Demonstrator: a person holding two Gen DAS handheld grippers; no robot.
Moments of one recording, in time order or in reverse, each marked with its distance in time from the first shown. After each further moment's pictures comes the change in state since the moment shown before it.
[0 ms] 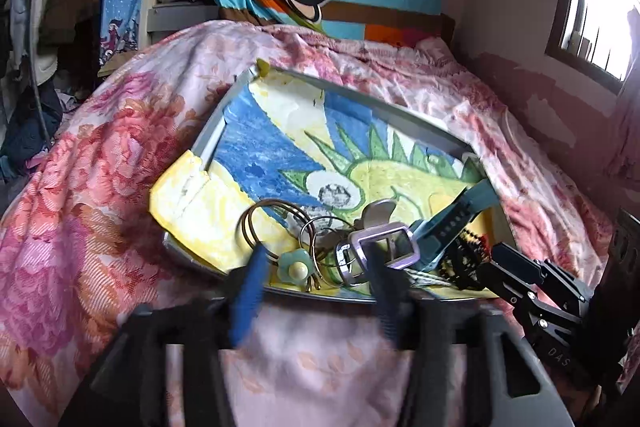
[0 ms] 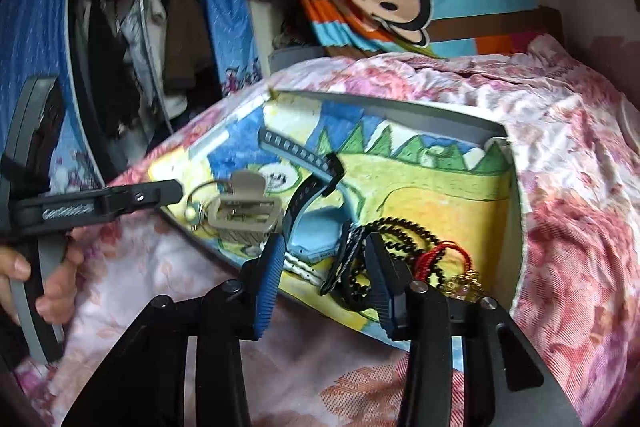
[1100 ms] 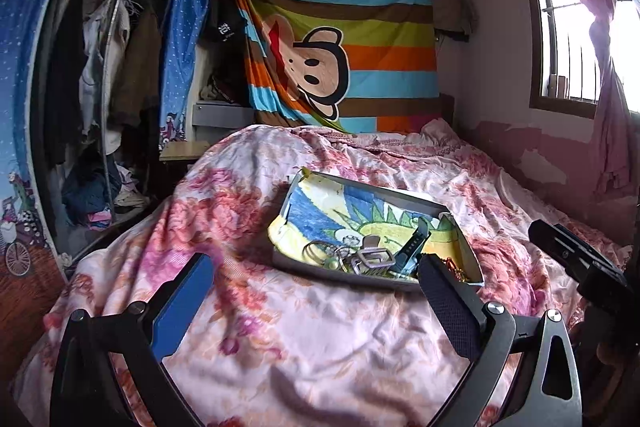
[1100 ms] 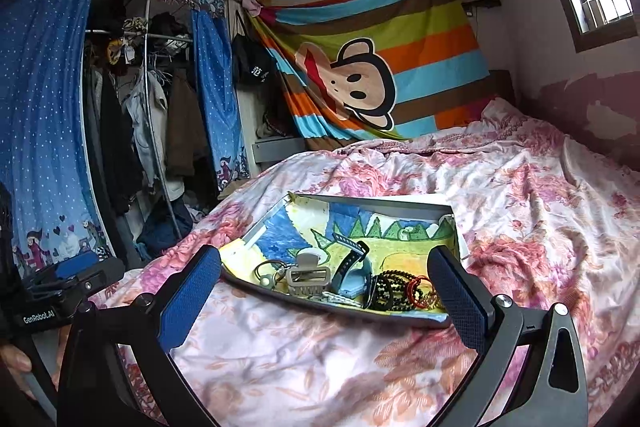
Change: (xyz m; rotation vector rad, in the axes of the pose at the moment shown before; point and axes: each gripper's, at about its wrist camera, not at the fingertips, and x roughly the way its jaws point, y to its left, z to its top) left arm -0.187 0.004 -0.063 0.051 -0.348 0.108; right arm -0.168 0.083 -0.002 0.043 -0.311 -0.122
